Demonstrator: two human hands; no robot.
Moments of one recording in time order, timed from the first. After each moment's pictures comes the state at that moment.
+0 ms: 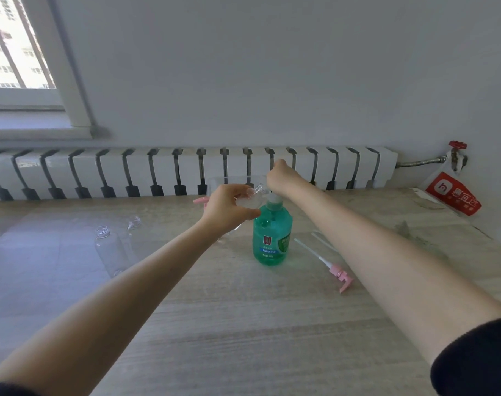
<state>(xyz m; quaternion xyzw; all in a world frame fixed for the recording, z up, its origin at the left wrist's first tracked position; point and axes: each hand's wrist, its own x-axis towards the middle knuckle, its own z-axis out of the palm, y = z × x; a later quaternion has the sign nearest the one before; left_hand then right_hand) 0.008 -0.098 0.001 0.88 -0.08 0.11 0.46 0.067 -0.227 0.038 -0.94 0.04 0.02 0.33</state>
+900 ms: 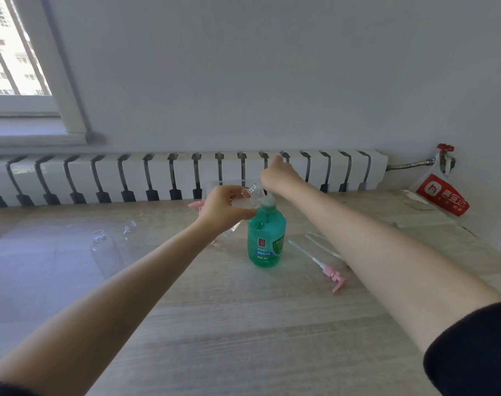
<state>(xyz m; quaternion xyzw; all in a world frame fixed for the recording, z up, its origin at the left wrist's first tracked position) 0.005 -0.102 0.008 0.86 -0.08 0.09 0.49 0.057 -0.228 0.054 -0.95 0.06 -0.02 0.31</state>
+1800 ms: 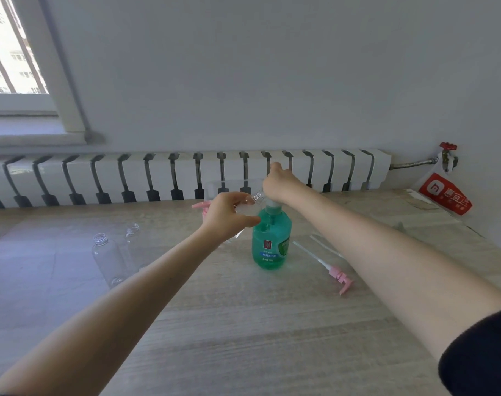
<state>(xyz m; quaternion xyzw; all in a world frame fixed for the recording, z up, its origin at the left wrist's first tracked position) 0.006 -0.098 -0.001 0.87 -0.09 0.09 0.47 0.058 -0.222 0.042 -0.96 0.03 0.01 0.26</state>
